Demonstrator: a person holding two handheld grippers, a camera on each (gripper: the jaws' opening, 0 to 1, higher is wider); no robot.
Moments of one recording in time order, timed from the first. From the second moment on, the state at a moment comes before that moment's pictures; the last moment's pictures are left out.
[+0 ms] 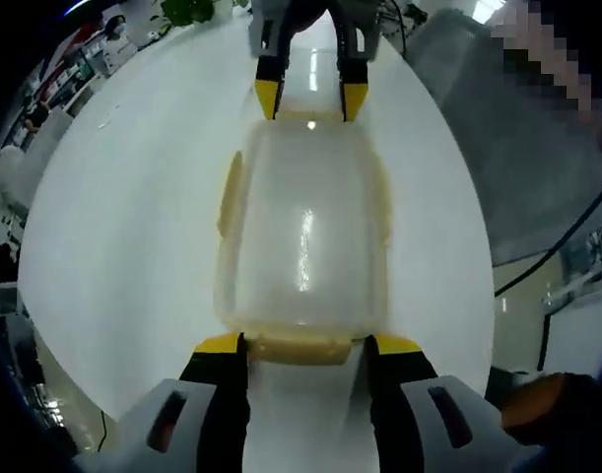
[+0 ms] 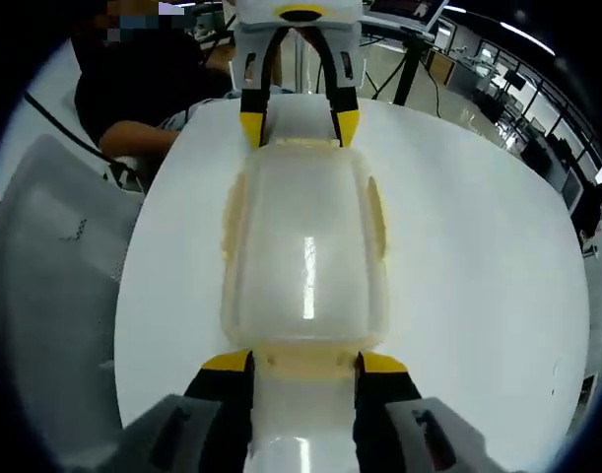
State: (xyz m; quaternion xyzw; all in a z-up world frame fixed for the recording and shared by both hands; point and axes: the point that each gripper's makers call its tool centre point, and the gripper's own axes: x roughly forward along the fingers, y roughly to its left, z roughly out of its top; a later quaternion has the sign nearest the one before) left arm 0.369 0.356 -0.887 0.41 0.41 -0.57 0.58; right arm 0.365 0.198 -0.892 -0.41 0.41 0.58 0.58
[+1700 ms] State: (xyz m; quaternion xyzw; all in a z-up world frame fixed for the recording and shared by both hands) left arm 0.355 0.340 -0.807 0.41 0.40 -0.55 0.61; right arm 0.352 0.181 -0.819 -0.42 0.34 0.59 0.60
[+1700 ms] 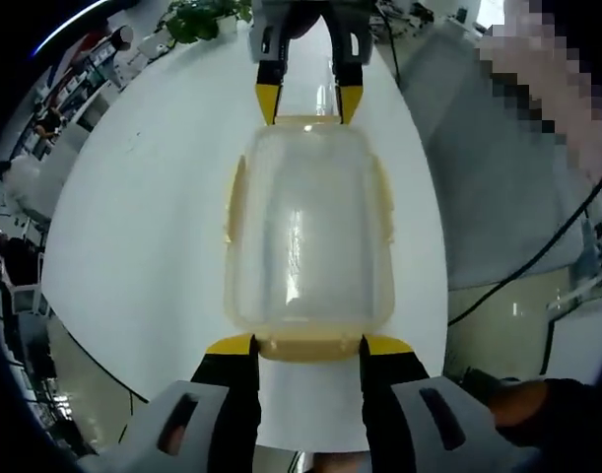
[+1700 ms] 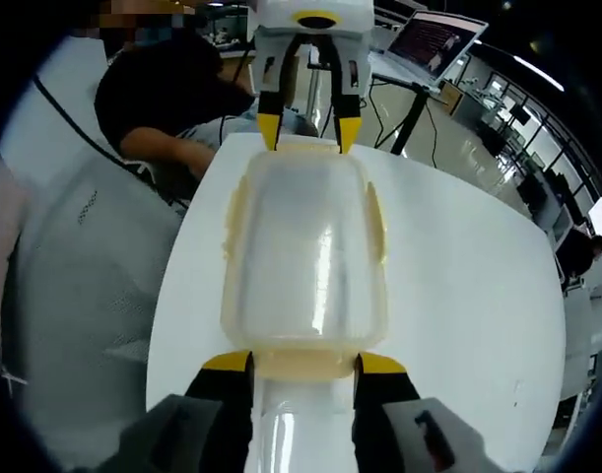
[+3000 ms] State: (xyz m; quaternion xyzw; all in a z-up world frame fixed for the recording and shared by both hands) left arm 0.359 0.260 -0.782 0.42 0.37 -0.57 0.61; right arm 0.351 0.099 -0.795 -0.40 0.34 0.59 0.61
